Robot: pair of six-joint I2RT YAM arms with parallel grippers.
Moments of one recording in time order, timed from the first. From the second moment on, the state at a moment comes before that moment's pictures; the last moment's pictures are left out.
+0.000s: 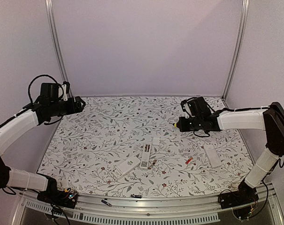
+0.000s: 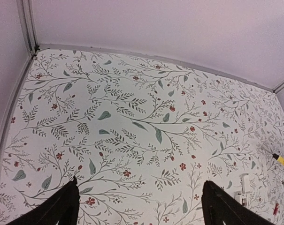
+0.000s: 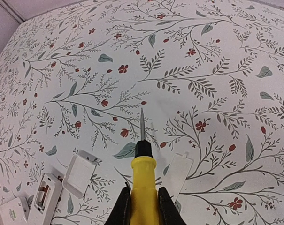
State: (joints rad) left arm -0.16 1.20 0.93 -0.30 0.07 -0.29; right arm 0.61 1.64 0.98 -0.09 0.06 0.39
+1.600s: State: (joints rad) left arm -0.16 1.27 1.08 -0.27 0.17 -0.25; right arm 0.48 1.44 0.79 -0.26 0.17 0.51
